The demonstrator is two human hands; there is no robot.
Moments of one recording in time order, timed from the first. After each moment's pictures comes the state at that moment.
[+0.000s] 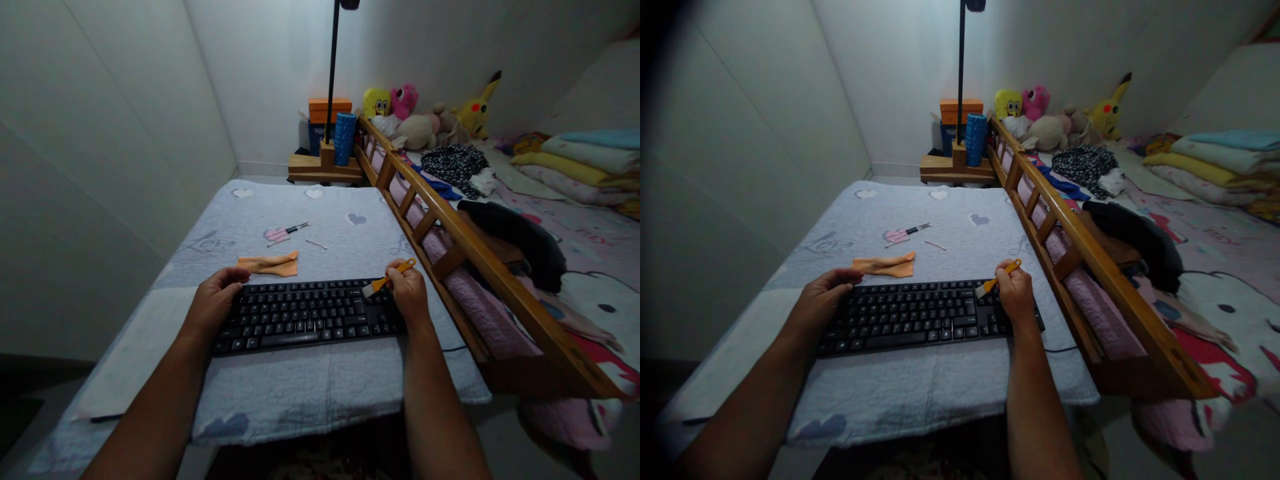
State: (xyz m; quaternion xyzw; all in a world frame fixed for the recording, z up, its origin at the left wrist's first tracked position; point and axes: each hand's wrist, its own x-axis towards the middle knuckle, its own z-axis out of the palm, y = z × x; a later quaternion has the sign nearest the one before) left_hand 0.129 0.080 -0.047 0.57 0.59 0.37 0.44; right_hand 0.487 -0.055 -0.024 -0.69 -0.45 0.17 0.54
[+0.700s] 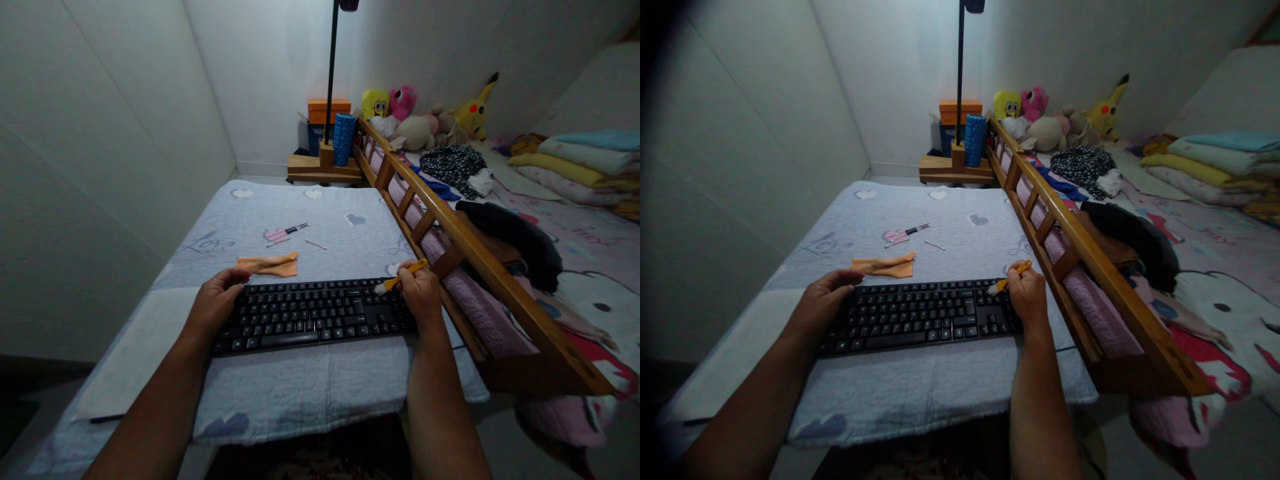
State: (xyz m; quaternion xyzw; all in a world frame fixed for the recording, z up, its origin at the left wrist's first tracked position) left_hand 0.129 0.081 -0.044 0.60 0.60 0.34 0.41; right_hand 0.505 -0.068 -0.011 -0.75 -0.47 0.07 0.47
